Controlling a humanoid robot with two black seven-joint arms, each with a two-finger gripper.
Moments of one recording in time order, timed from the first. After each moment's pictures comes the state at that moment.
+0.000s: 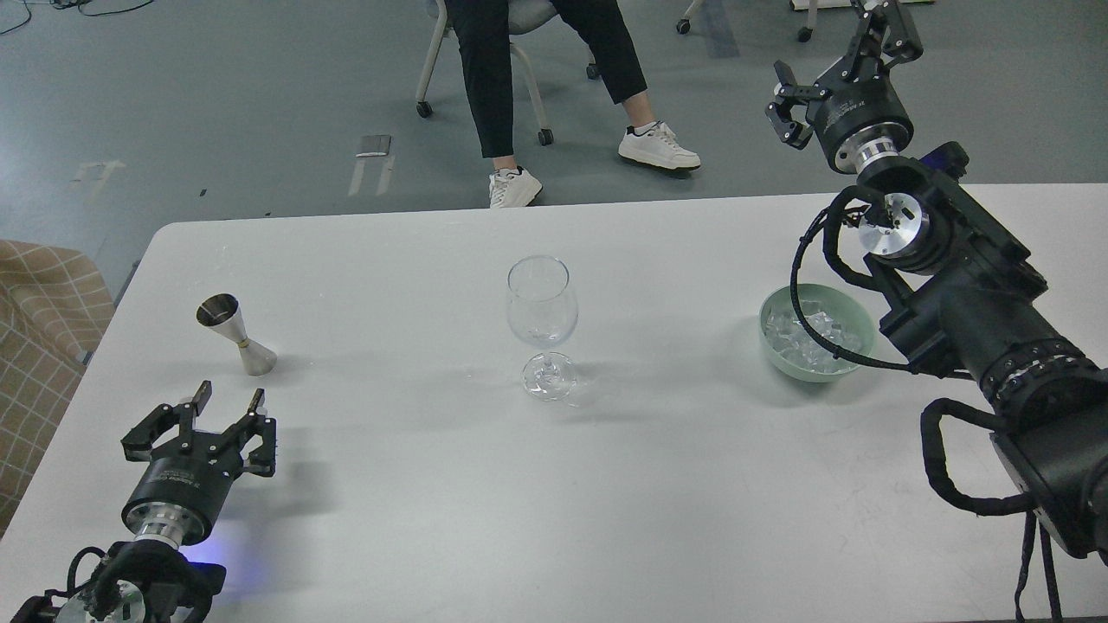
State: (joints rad) left arm 0.23 0.29 -1.47 -1.40 -0.26 -0.12 -0.07; right arm 0.96 -0.04 1.20 0.39 -0.39 0.24 0.29
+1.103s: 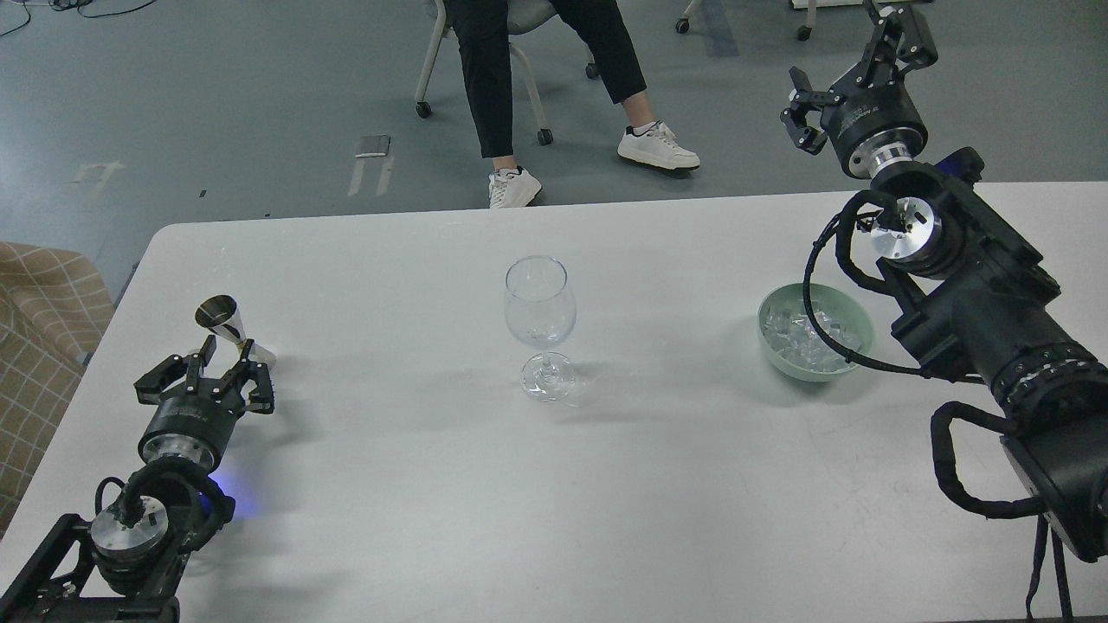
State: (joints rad) left arm -0.09 0.24 -1.47 -1.00 -0.26 -0.20 -0.01; right arm 0.94 -0.06 1.20 0.39 -0.39 0.24 0.29
